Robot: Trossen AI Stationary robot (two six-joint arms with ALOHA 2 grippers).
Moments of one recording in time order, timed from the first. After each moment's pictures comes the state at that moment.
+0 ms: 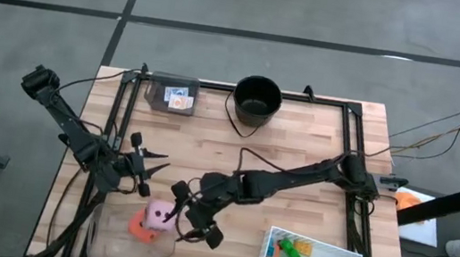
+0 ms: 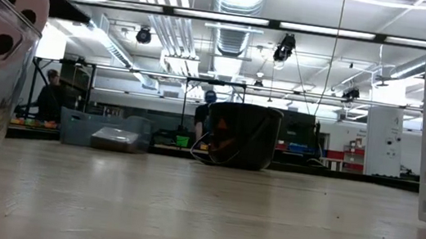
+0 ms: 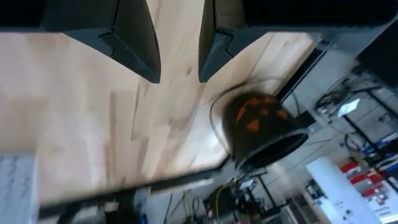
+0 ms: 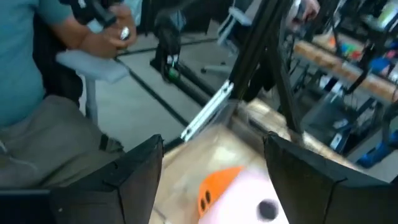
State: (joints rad) left arm -0.74 0.82 0.37 -0.18 -1.08 -0.21; right arm 0.26 2.14 1.82 -0.01 -0.41 -0.37
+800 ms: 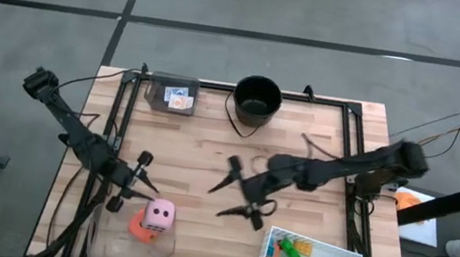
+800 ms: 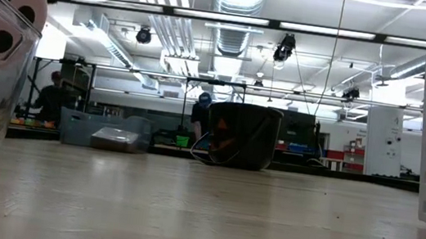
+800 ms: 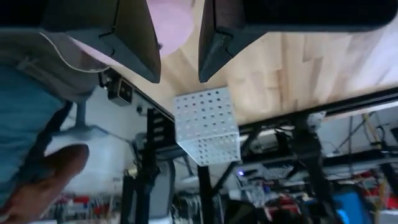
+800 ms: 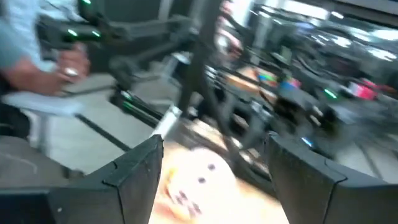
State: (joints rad) left arm -0.71 0.63 0.23 0.26 -0.32 0.06; right arm 0.23 1.63 1.18 0.41 -0.30 -0.28
